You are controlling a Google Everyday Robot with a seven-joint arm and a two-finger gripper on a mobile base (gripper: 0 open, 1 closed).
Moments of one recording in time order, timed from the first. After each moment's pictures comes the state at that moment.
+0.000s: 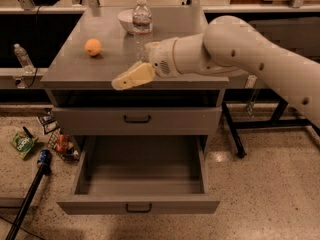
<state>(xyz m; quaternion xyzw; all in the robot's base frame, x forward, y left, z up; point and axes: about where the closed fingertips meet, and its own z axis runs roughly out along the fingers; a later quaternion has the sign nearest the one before) 0.627 0.070 0.910 -0.46 0.69 0.29 0.48</state>
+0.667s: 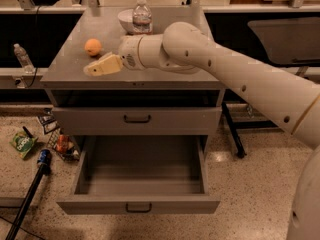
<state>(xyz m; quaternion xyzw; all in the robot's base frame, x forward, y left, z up) 0.698 0.153 0.903 -0.43 0.67 0.31 0.52</state>
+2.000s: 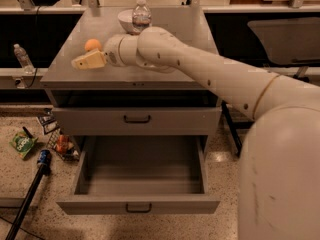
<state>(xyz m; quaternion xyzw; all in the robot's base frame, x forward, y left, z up) 0.757 0.197 0.884 -0.39 0.69 0.28 0.54</state>
